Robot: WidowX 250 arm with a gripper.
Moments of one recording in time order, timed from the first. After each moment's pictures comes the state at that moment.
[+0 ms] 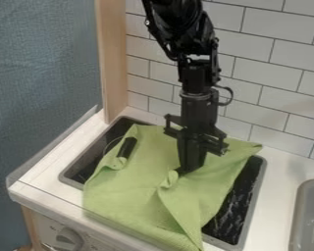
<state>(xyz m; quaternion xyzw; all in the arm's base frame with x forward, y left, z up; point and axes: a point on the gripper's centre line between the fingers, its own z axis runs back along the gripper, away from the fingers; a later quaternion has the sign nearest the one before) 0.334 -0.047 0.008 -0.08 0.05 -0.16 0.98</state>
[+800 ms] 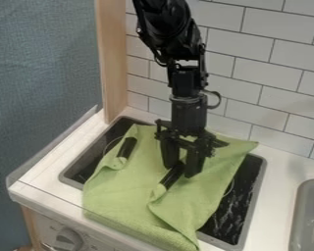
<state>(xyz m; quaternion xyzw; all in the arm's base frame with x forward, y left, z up) 0.332 -0.036 0.001 -0.09 0.08 -0.15 0.98</state>
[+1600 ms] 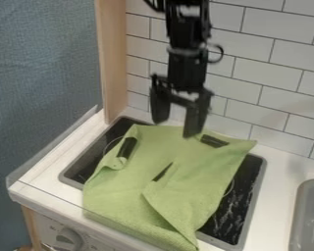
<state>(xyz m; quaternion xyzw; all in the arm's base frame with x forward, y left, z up) 0.336 -0.022 0.072 -0.03 0.03 -0.17 0.98</state>
